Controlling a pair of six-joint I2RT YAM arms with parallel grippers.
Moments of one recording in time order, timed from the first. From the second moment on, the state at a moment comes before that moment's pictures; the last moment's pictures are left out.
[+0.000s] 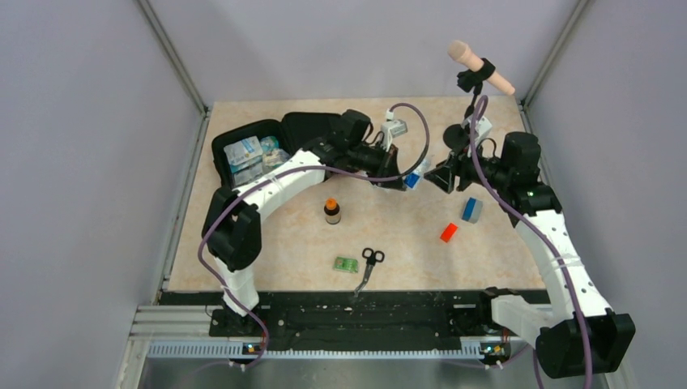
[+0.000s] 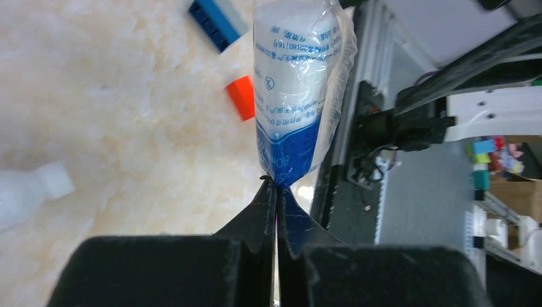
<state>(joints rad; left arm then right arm) -0.69 1.85 1.58 -0.30 0.83 -0.25 0.10 1.03 0.97 -0.35 -0.73 -0.01</state>
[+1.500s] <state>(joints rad) 0.16 1.92 1.64 -0.84 0.01 -0.14 0.11 1.00 0.93 -0.39 -0.76 -0.05</state>
